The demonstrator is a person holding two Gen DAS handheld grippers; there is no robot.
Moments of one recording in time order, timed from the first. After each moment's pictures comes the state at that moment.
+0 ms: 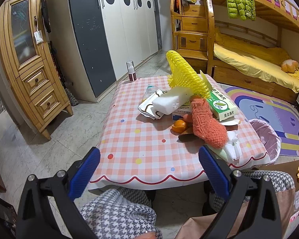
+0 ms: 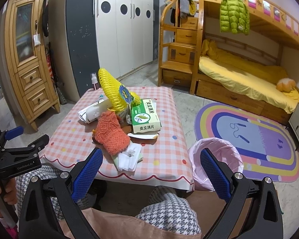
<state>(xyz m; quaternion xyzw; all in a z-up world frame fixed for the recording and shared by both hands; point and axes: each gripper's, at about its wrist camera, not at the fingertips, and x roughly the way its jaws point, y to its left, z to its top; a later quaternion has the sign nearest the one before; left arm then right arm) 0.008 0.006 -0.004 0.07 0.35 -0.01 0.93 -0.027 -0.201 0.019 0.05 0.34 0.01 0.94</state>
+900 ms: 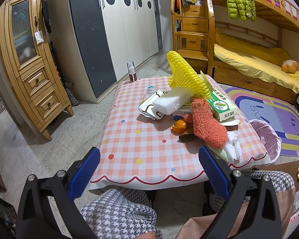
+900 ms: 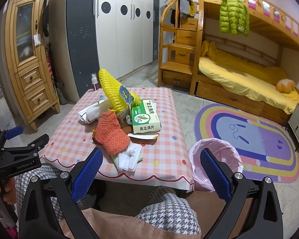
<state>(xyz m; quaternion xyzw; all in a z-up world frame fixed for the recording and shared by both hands) 0.007 0.005 -0.004 0.07 0.35 -0.01 0.93 -0.028 -0.200 0.022 0.05 0.34 0.01 0.94</state>
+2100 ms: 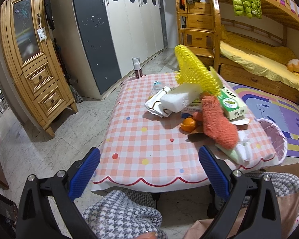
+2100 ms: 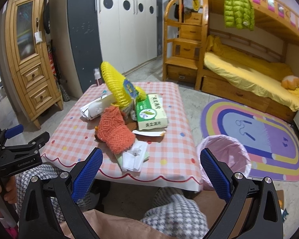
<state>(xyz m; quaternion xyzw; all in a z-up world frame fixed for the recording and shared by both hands) 0.020 0.014 -0.013 0.07 0.36 0.01 0.93 -0.008 -0.191 0.006 0.06 0.35 0.03 0.93</state>
